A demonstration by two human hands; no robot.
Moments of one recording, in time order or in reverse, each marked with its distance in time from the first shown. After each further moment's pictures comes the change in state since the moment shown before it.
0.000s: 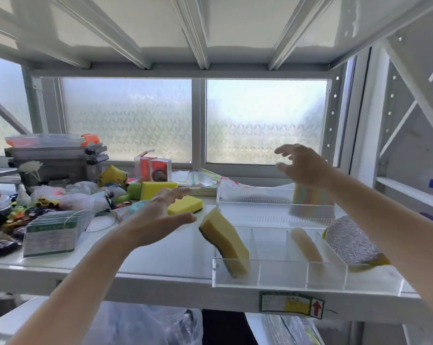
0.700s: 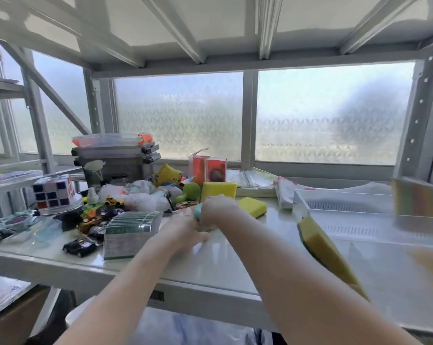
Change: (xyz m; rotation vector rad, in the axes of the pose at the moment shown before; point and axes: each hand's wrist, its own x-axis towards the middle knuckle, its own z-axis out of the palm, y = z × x) left_hand 0.038 -0.147 -0.029 0.410 -0.068 -0.374; right_hand 0.042 -0.239 0.220 -0.237 -0.530 -0.060
